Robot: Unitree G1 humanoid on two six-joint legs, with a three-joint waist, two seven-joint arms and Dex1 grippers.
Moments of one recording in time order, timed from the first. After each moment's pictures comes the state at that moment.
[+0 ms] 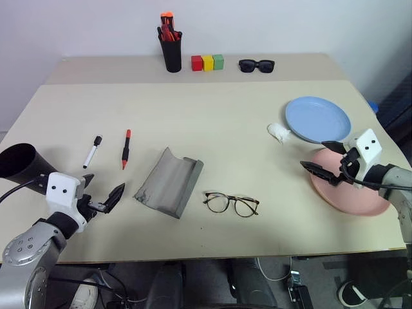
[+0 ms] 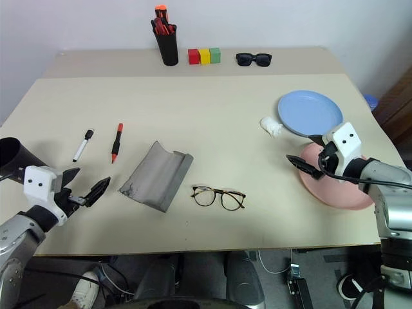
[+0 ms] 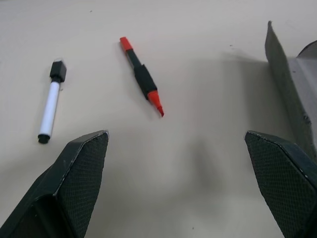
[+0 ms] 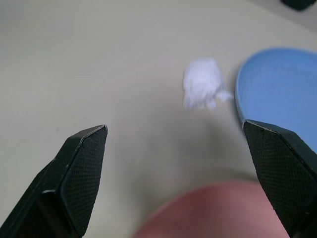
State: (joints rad) left arm 0.29 0.54 0.45 -0.54 -0.45 0.52 -0.45; right arm -0.23 -0.83 -0.28 0.01 0.33 0.37 0.88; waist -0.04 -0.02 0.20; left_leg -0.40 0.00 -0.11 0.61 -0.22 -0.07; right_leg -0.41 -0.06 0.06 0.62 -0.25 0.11
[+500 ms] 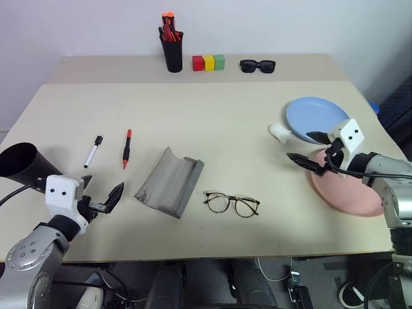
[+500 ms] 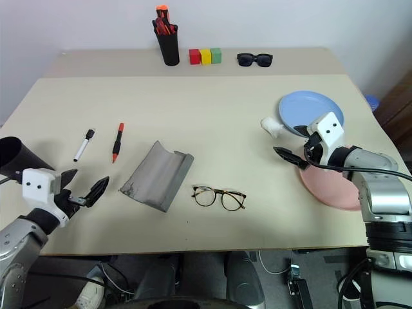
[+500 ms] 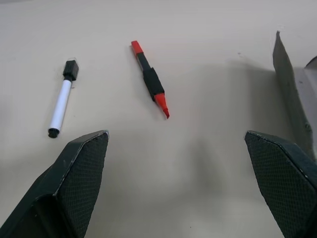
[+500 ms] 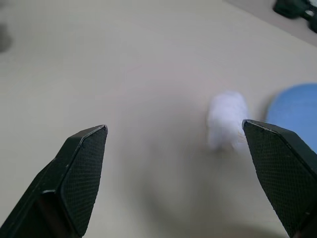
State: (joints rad) left arm 0.29 0.50 0.45 -0.59 -0.46 0.55 -0.38; right arm -0.33 -0.77 -0.17 0.05 0.32 0.36 0.87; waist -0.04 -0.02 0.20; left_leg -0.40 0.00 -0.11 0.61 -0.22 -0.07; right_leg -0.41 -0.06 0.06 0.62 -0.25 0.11
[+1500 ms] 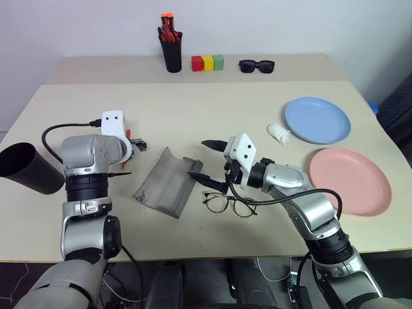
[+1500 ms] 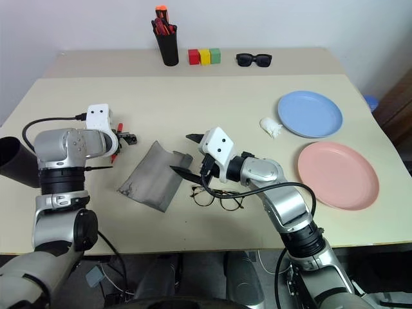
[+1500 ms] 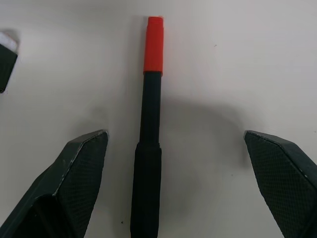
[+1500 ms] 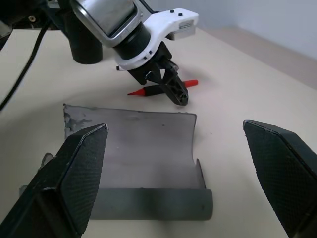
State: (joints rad) left arm -0.83 0.38 0.28 0.25 -0.27 1.34 0.07; right arm -0.43 -0.37 0.27 -0.32 0.28 0.44 0.70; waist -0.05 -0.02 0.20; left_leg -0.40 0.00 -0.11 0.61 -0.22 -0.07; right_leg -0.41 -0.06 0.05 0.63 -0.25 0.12
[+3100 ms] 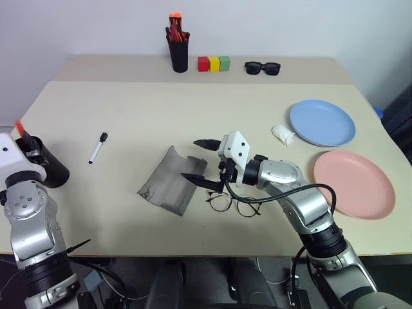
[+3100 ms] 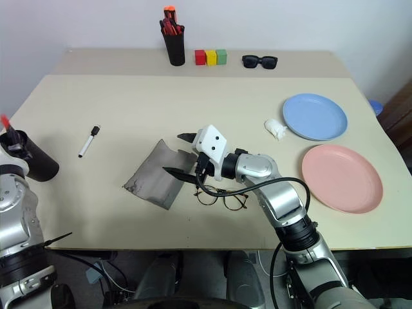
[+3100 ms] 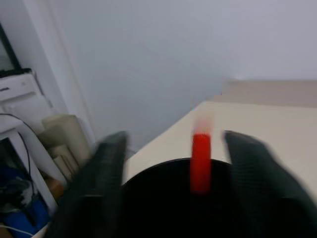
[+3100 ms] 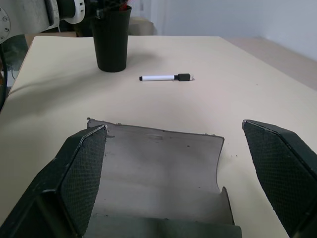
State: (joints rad) left arm -0.21 0.39 0.60 -0.16 -0.10 0.27 0.14; right arm -0.48 -0.34 0.29 -0.27 0.28 0.42 0.76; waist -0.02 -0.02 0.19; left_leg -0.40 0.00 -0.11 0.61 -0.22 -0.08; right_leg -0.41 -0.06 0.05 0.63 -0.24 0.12
